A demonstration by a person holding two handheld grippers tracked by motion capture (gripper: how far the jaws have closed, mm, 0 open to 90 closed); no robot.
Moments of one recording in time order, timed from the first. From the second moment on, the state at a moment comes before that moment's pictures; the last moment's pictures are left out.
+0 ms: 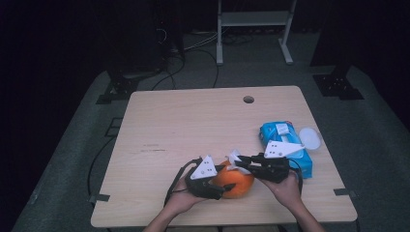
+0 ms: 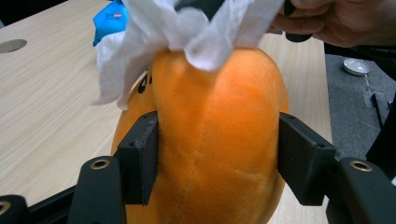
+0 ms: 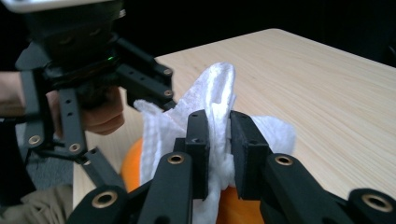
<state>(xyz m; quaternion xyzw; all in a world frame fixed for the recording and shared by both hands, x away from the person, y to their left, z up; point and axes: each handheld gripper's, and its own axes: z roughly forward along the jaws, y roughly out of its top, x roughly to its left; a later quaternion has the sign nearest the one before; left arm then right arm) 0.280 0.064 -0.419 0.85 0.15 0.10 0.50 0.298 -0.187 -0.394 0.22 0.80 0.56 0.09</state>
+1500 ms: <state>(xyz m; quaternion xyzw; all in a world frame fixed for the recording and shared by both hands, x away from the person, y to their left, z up) 0.296 0.088 -0.418 0.82 0.21 0.07 0.52 0.303 -0.200 -0.400 0.24 0.79 0.56 0.07</state>
